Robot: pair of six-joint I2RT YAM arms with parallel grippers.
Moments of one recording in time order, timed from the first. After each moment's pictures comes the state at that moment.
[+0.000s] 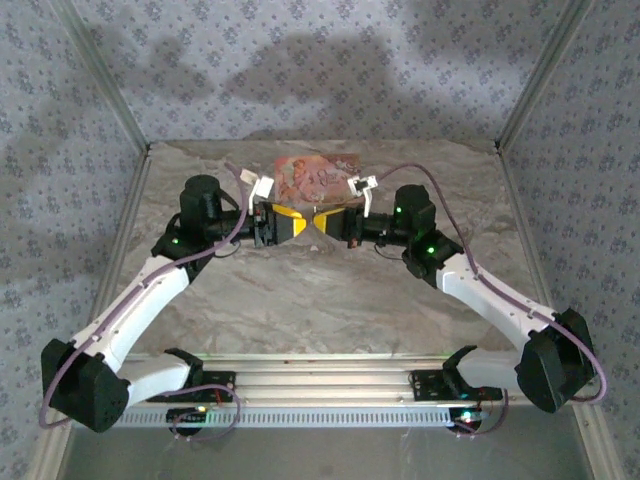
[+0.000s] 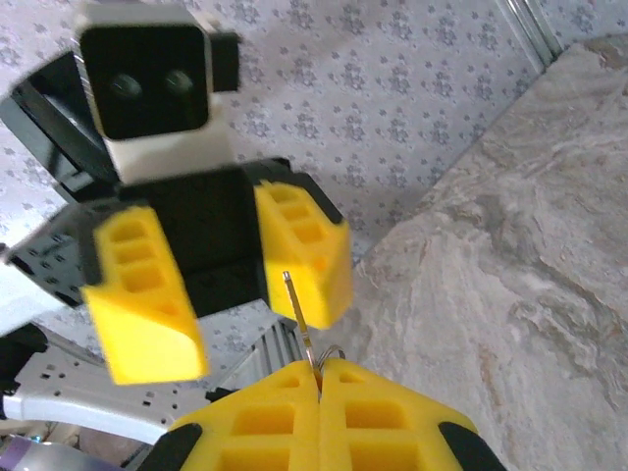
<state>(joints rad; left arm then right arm) -0.44 1.14 0.94 -0.02 0.93 -0.50 0.59 1.24 0.90 0.27 -0.73 0.66</state>
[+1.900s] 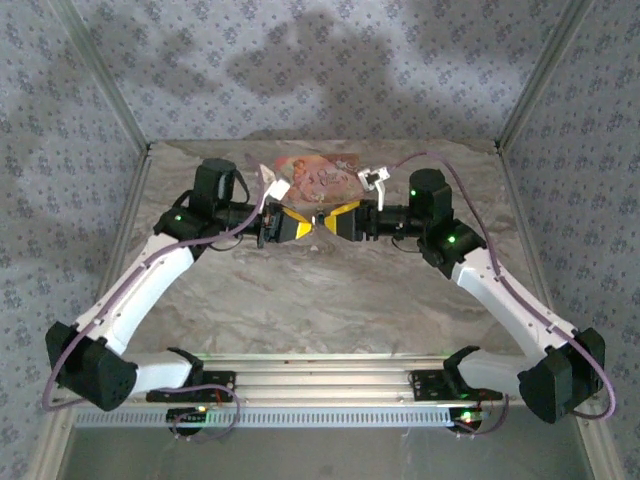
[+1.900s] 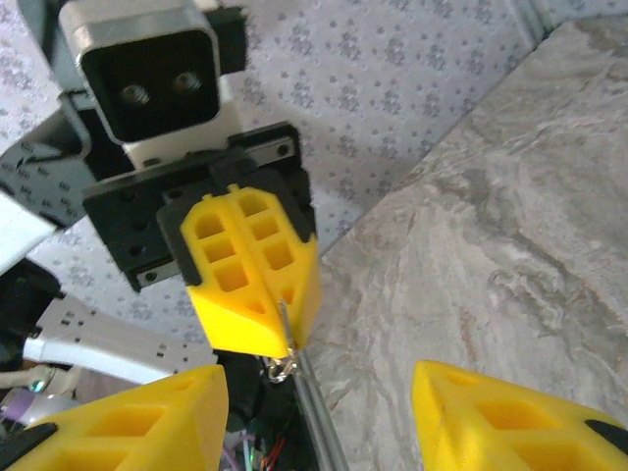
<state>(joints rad) -0.48 1.27 1.21 -0.50 1.00 -0.08 0.51 1.19 1.04 -0.10 -0.86 0.50</state>
